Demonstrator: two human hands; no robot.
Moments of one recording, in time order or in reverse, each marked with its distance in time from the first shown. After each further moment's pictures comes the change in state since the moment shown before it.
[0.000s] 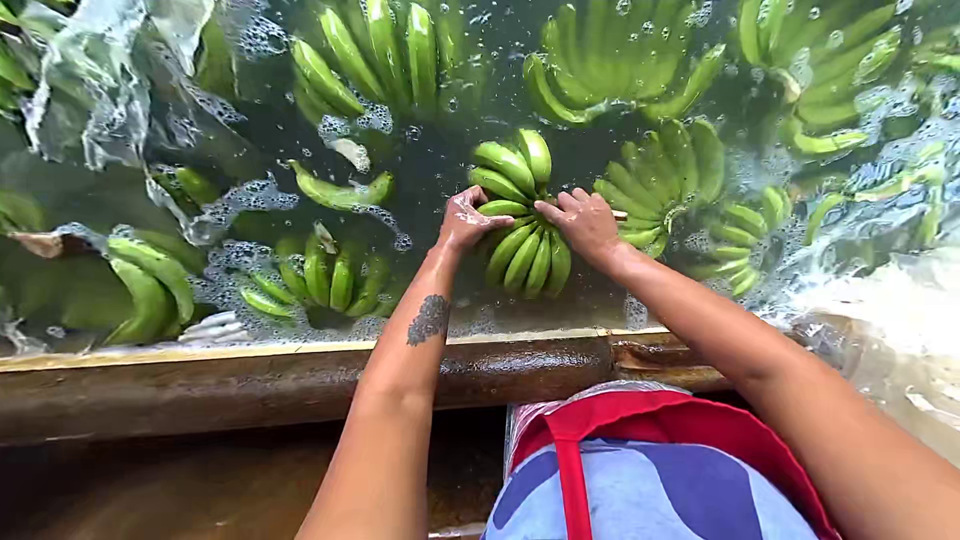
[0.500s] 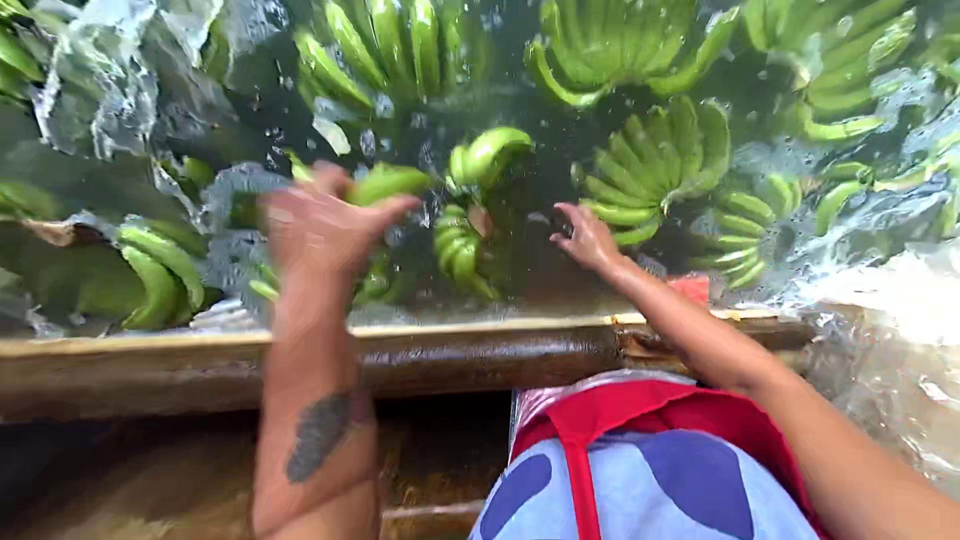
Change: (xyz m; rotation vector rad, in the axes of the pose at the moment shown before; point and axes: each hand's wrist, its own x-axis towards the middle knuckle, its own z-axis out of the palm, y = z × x) left_hand -0.099 0.125 -0.128 0.699 0.220 -0.322; right_hand -0.030 -0.006 0.031 0.522 -0.215 0.453
